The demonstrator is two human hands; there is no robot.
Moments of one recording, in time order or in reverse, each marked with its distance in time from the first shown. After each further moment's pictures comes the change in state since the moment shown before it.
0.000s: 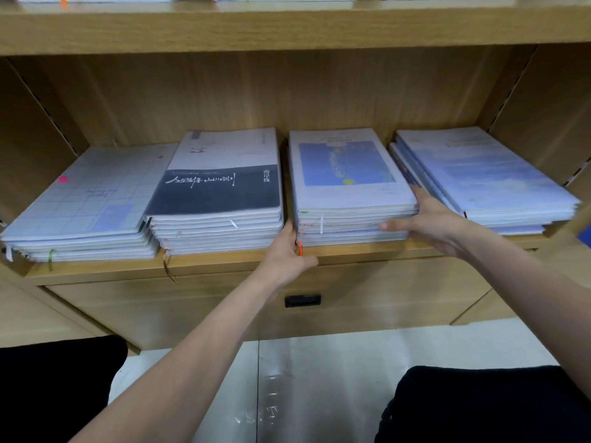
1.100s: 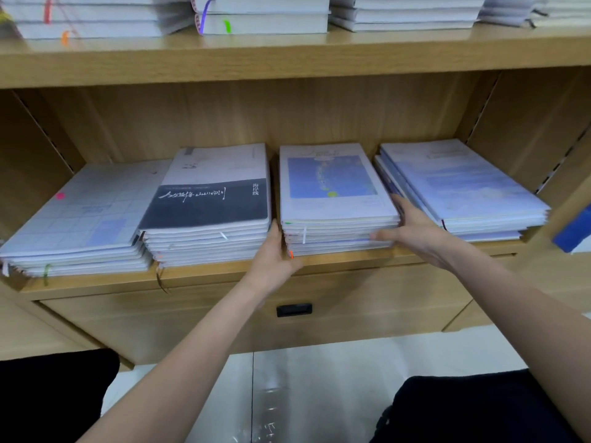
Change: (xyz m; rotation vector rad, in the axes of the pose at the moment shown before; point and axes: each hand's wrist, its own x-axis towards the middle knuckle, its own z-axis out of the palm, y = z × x) left_hand -0.005 0.011 -0.002 0.029 0.059 0.056; right_hand -0.006 0.004 -0.006 -0.083 0.054 -0.066
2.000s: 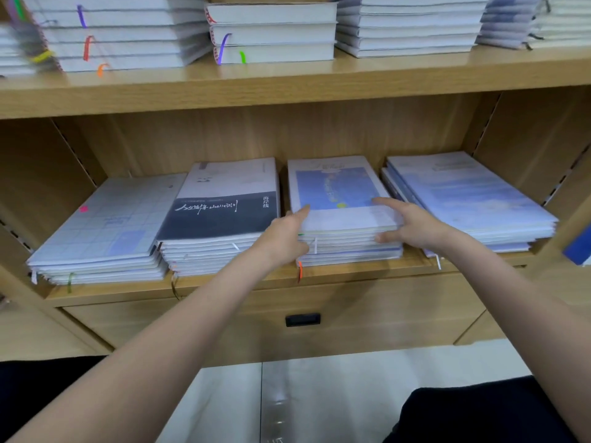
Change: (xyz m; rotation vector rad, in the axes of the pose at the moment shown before) left_hand 0.021 0.057 -0.018 0.790 -0.072 0.062; right_hand 0.018 -0.024 -0.009 -0.570 -0.124 -0.175
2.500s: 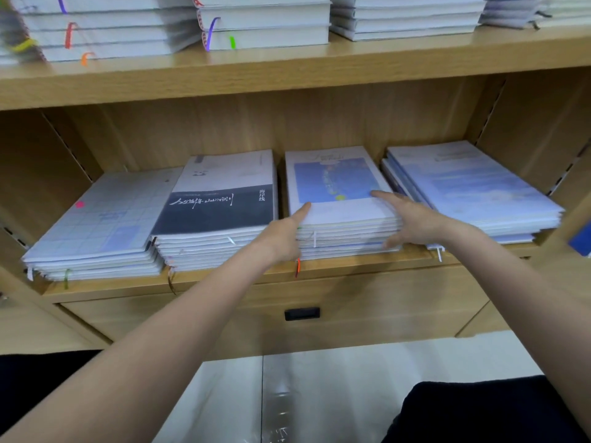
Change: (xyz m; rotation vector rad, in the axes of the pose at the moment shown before) left_hand 0.010 -0.005 0.010 0.070 -0.120 -0.040; right_hand 0.010 0.019 0.001 -0.196 -0.100 -0.027
